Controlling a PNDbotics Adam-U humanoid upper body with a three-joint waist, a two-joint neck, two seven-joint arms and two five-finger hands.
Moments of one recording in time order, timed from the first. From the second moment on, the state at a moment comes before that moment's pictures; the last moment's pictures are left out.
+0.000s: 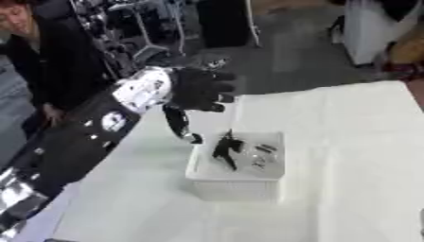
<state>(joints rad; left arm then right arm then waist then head) -0.94 0.70 -0.30 -1.29 -1.42 -0.62 0.16 -0.64 -0.20 0.15 -1.99 0.04 -0.25 -0.52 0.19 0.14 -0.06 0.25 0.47</state>
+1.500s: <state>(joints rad) -0.47 0.28 -0.09 -1.98 -0.04 -0.31 0.25 -0.58 -0.24 0.10 -1.99 0.07 -0.23 -0.56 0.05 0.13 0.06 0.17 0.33</state>
